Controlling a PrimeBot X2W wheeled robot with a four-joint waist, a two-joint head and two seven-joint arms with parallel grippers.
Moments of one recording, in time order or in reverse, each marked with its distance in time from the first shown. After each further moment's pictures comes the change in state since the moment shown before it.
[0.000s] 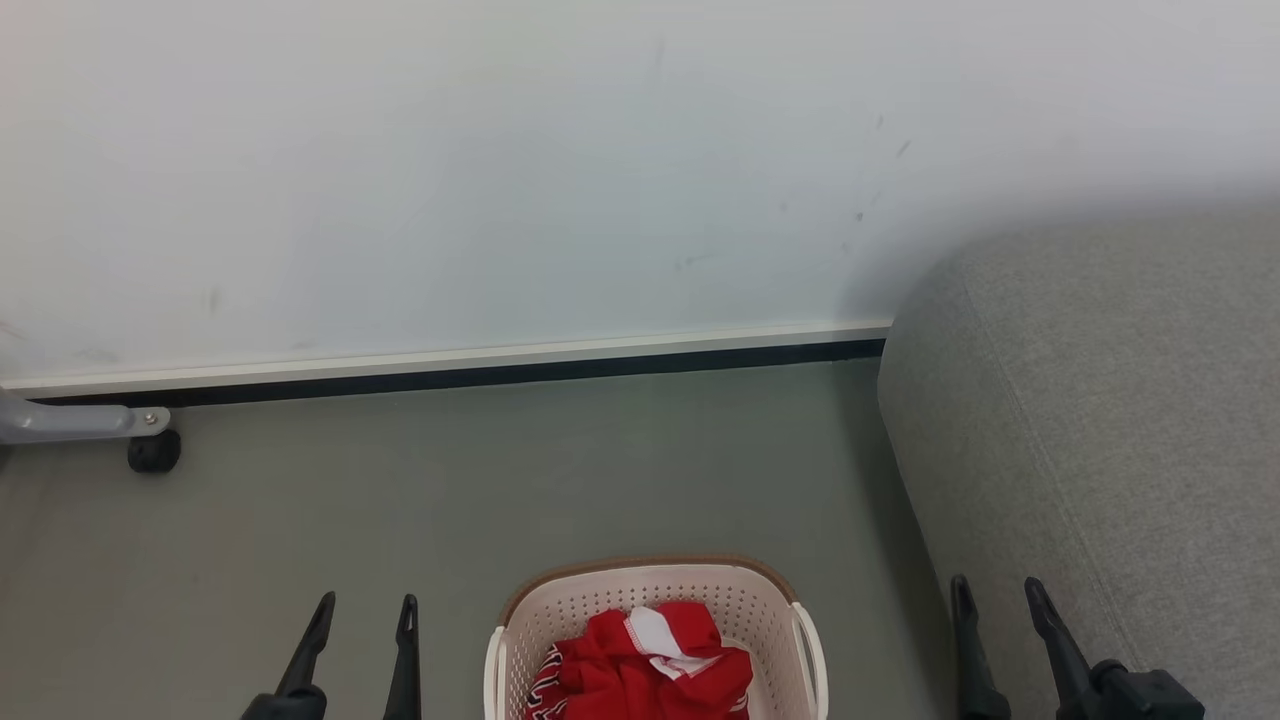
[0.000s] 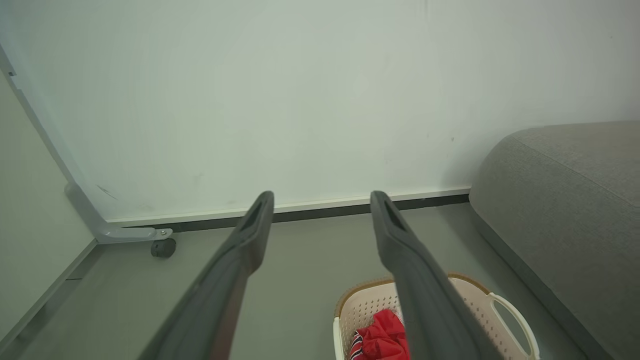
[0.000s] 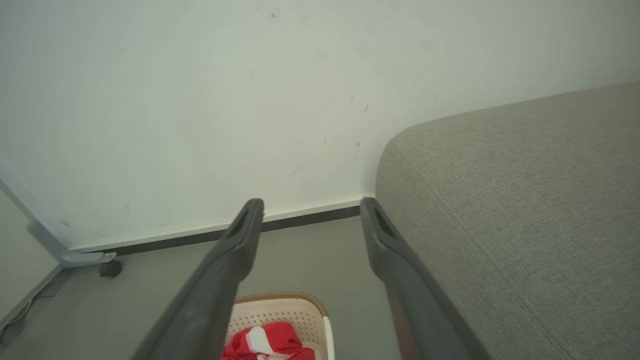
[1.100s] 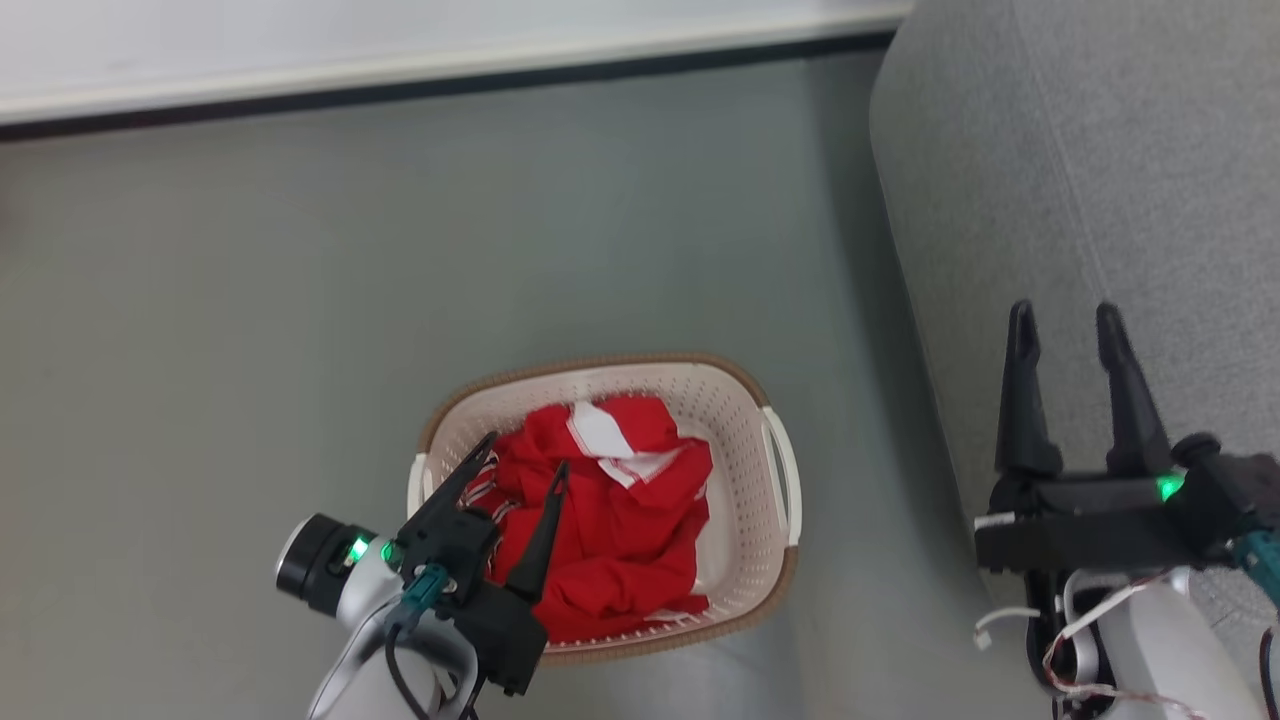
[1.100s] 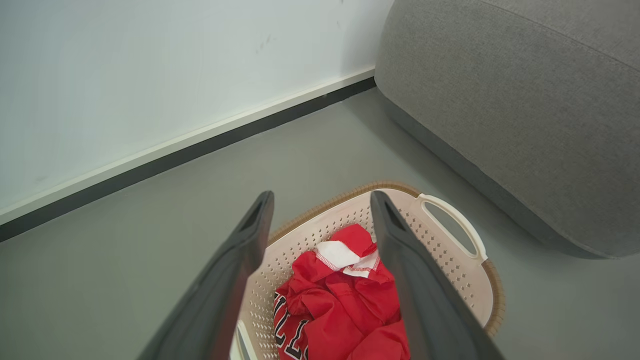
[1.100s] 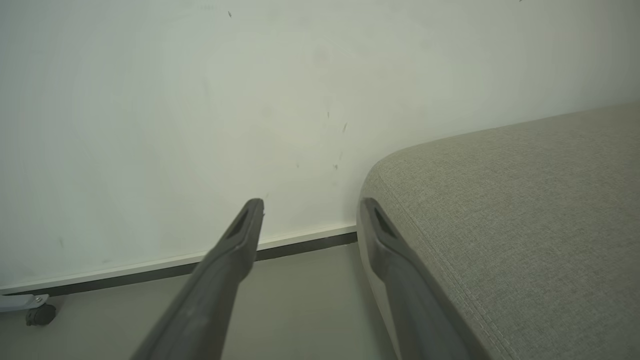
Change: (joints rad) left arm -0.393 -0.047 -0.209 0.229 0.131 -0.124 0.084; right arm -0.324 -0.008 -0.072 -0.101 -0.024 0.016 -0.007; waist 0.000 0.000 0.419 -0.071
